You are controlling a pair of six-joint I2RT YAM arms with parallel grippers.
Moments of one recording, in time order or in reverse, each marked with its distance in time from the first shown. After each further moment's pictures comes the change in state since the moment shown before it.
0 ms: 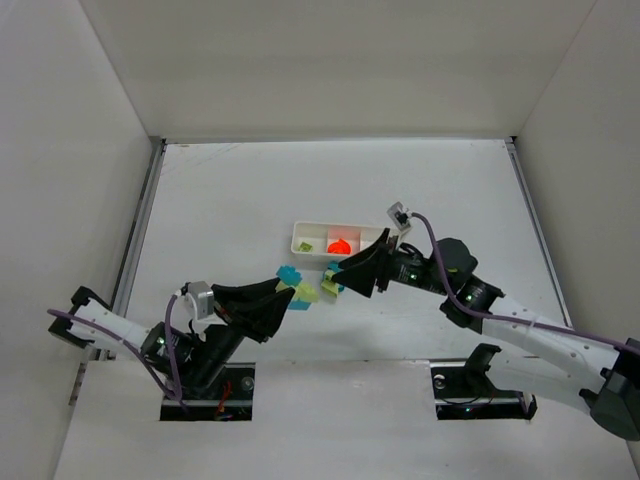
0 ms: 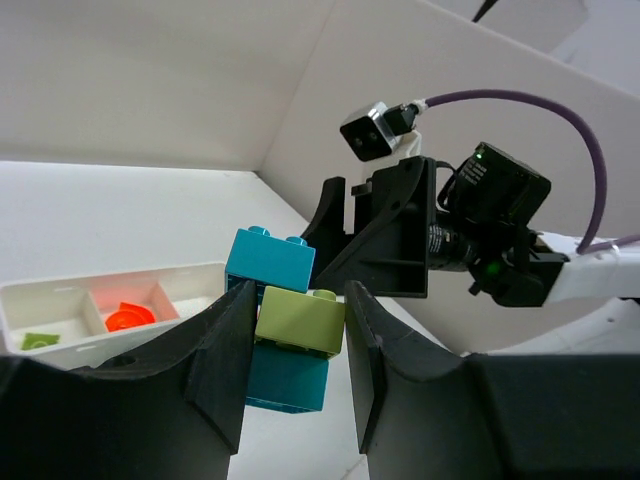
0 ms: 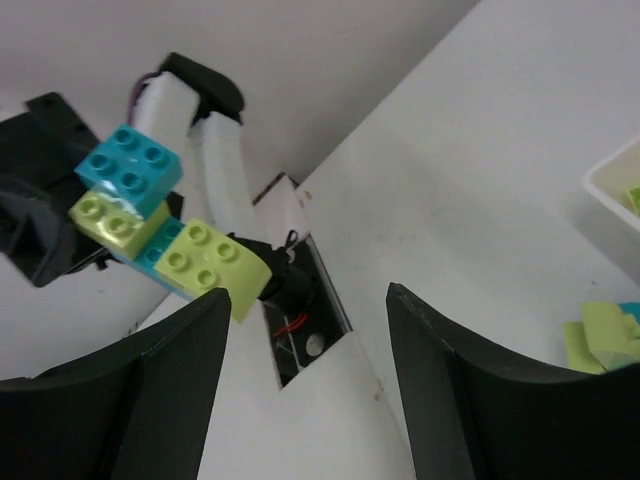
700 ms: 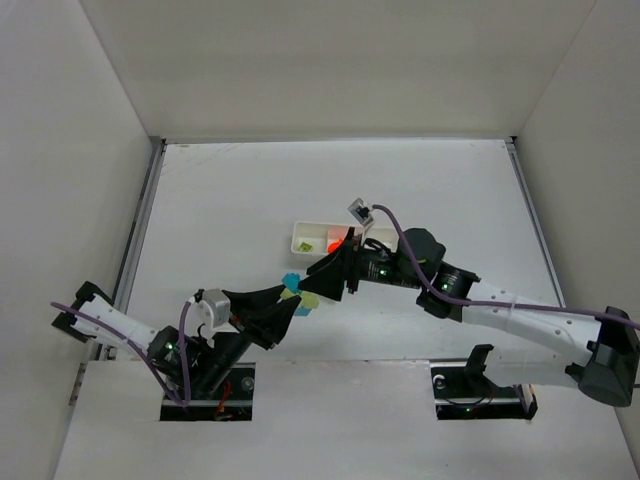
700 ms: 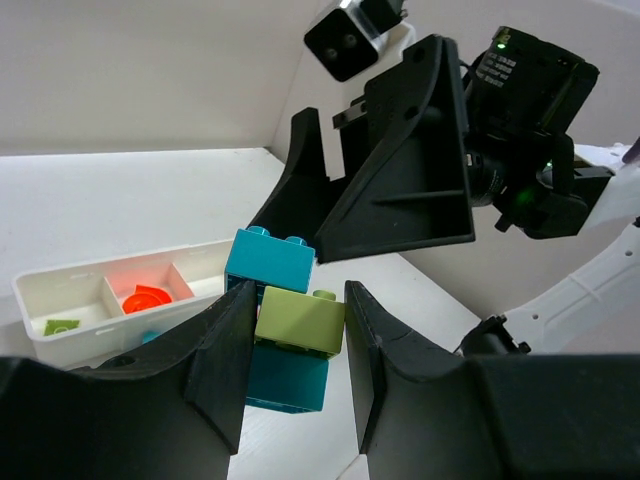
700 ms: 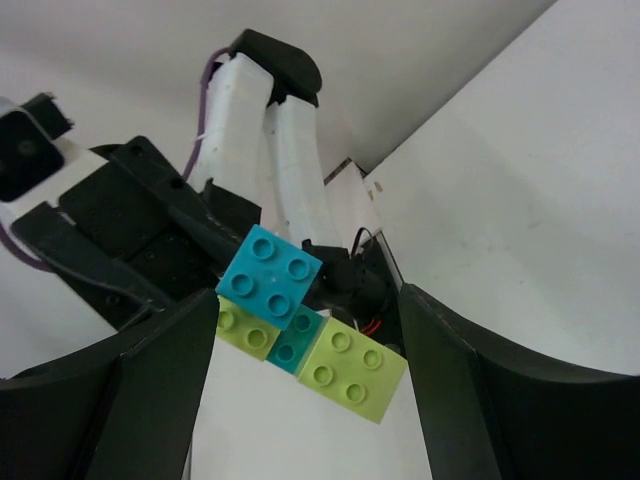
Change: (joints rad) left arm -0.073 0.039 0.000 -0.008 -0.051 0.068; right arm 0.168 0.160 0.230 -0.066 0.035 0.056
